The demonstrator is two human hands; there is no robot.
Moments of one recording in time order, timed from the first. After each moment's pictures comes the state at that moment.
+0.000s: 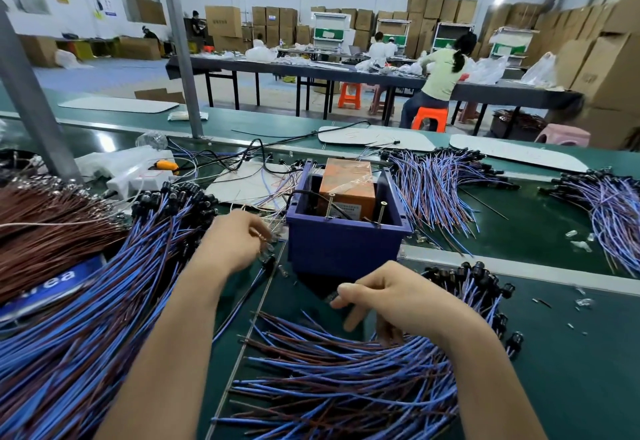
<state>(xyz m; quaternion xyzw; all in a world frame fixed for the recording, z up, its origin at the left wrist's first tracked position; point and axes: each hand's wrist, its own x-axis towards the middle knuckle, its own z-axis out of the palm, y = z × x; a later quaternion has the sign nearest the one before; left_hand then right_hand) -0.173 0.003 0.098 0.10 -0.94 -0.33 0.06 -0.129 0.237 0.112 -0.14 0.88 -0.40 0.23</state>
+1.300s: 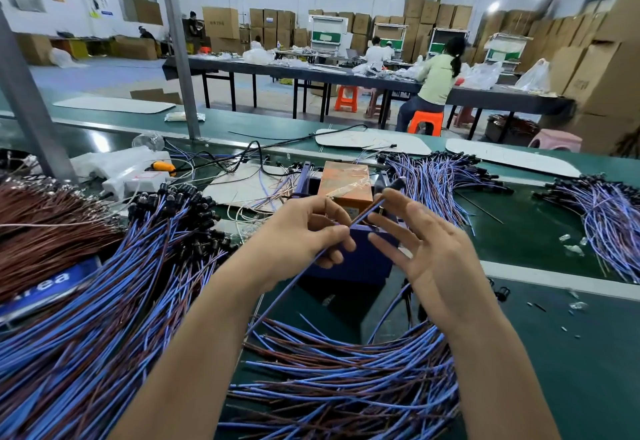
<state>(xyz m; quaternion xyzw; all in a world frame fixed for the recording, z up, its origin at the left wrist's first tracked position) -0.137 0.068 0.140 -0.12 -0.76 -0.64 -0.02 -0.134 0.242 0.131 -0.09 0.52 -0.85 0.00</state>
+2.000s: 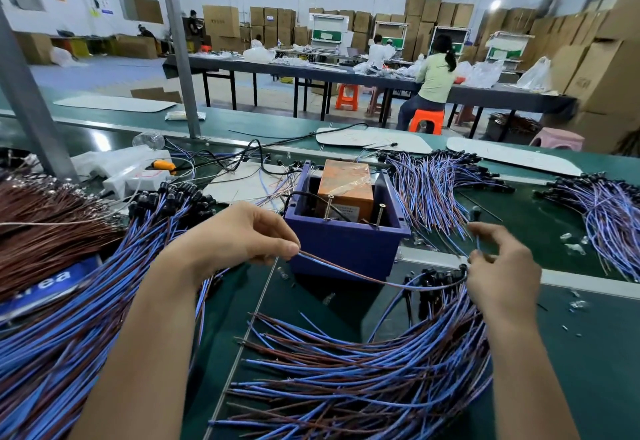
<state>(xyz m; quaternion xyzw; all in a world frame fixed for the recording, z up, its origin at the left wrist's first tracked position) -0.145 0.007 0.134 -0.07 -0.84 -0.53 -0.07 -0.148 0.301 0.106 0.16 0.85 -0.42 -0.26</state>
